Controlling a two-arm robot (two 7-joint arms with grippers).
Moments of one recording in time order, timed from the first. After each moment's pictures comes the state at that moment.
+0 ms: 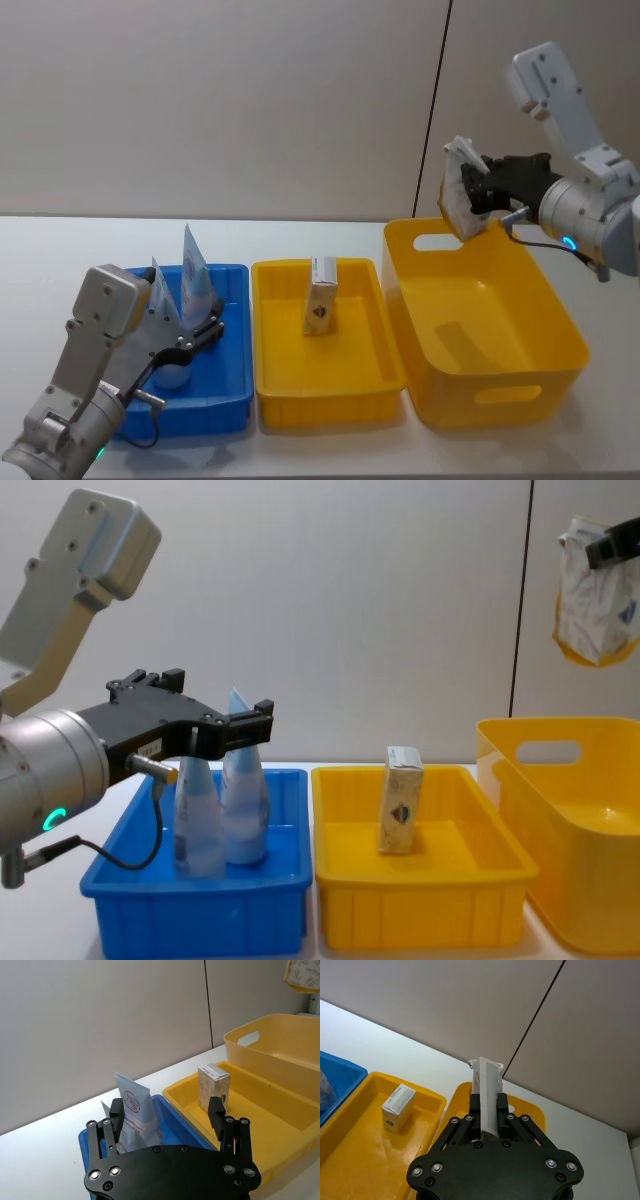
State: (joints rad) left arm -0.24 0.38 0.45 -1.63 -0.20 0.01 -0.01; right arm 0.57 0.36 -0.25 -1.66 0.08 0.77 0.25
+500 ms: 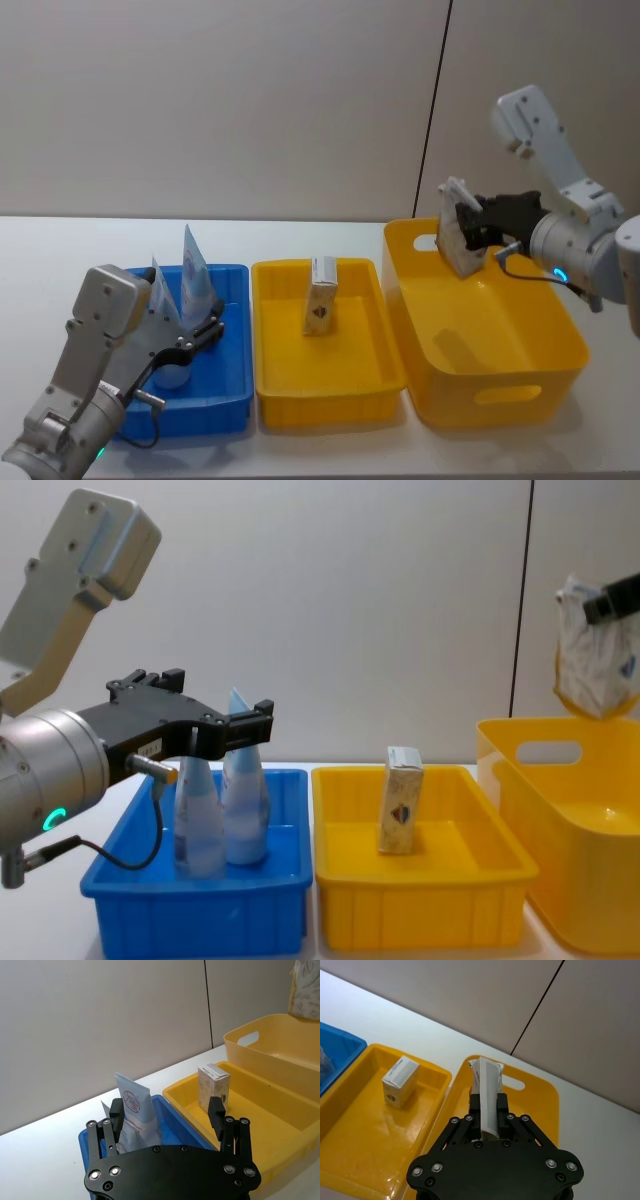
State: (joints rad) left arm -0.24 0.38 0.45 -1.63 -0.20 0.01 -0.01; right arm 0.55 0.36 -0.26 -1.62 0.07 0.78 0.26
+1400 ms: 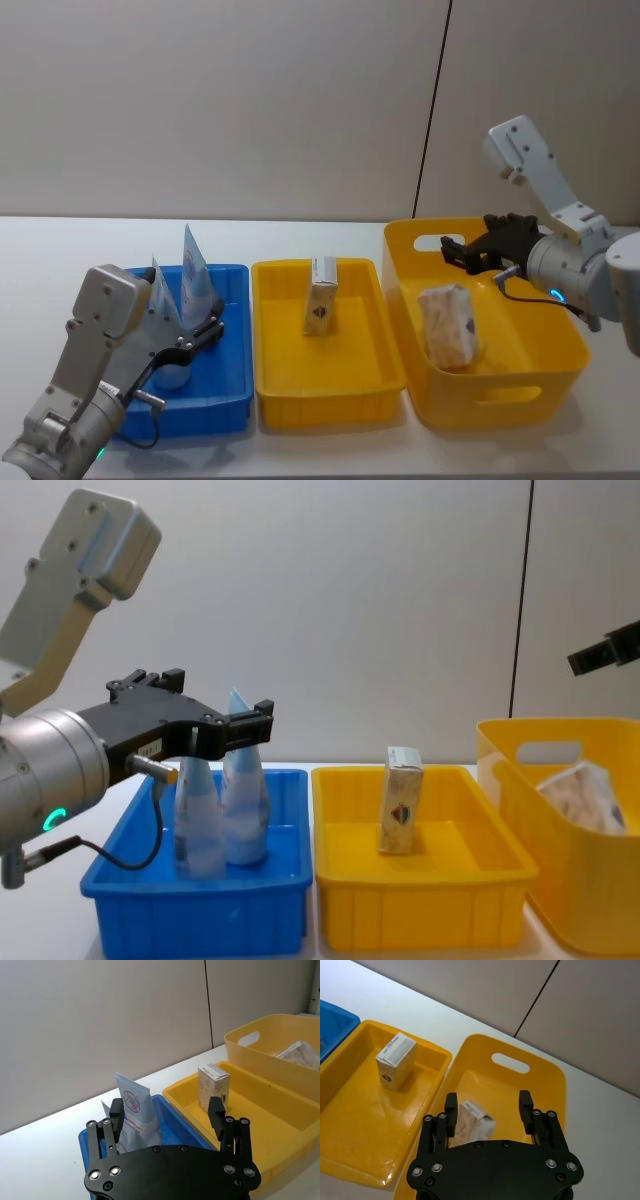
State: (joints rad) left arm -0.24 0.38 0.45 -1.63 -0.20 0.01 -0.01; right arm 0.53 0.37 -0.28 -1.58 0.05 0.79 0.28
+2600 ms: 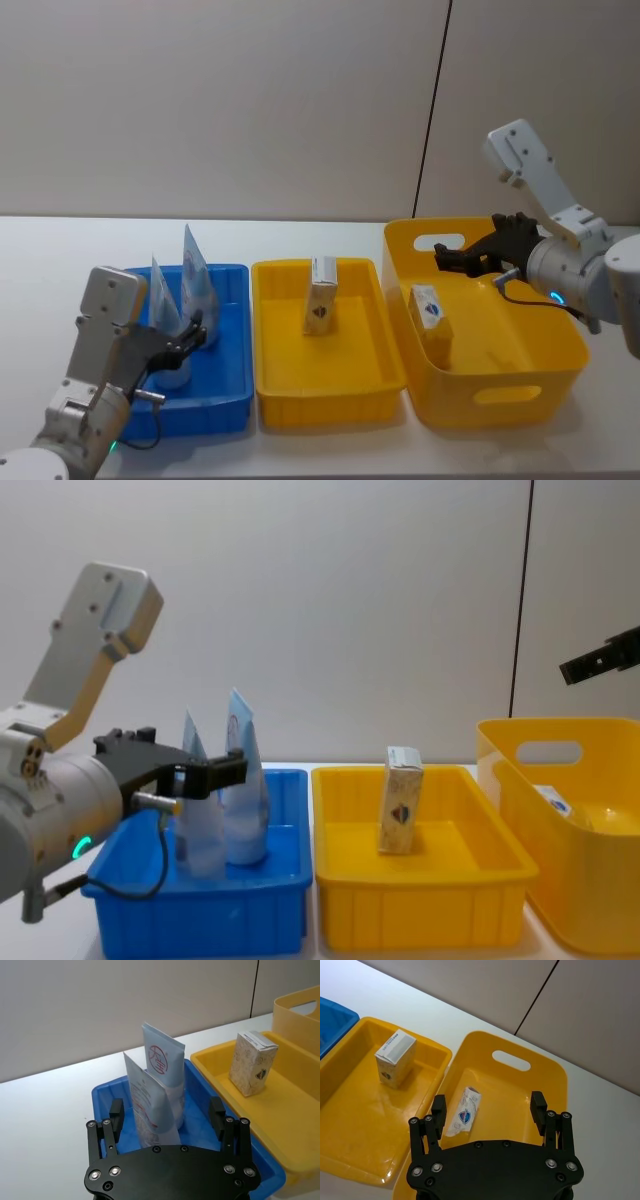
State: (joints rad) left arm -0.27 0.27 0.41 -1.50 -0.19 0.12 0.08; right arm 0.53 0.37 -0.28 -1.58 0.05 0.79 0.28
